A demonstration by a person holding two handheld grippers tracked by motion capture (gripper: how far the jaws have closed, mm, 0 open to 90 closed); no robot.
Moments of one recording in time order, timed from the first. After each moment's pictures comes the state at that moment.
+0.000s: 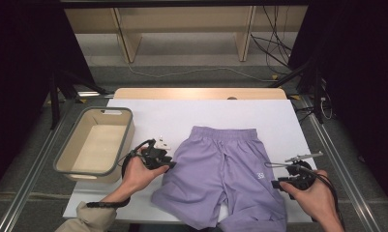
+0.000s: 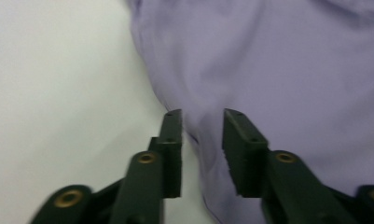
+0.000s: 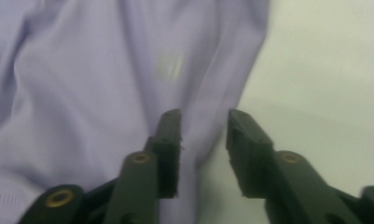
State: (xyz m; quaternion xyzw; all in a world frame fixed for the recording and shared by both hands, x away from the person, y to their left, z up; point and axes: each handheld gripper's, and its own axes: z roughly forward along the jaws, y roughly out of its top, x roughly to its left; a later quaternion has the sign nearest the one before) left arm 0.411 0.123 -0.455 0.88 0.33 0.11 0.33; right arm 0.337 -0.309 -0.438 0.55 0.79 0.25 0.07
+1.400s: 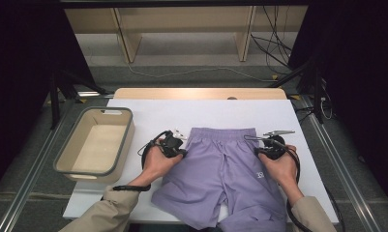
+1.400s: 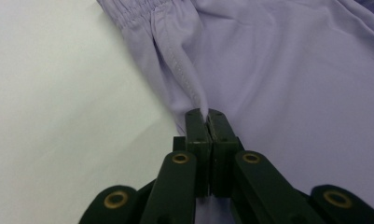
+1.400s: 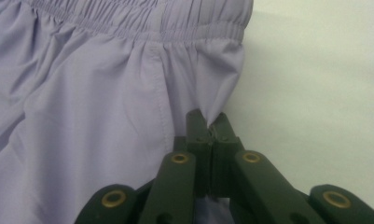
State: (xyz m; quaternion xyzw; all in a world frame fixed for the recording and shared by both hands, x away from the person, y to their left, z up) left arm 0.444 0.086 -0.474 0.88 0.34 0.10 0.31; right arm 0.429 -0.272 -0.471 0.55 0.76 0.31 0.15
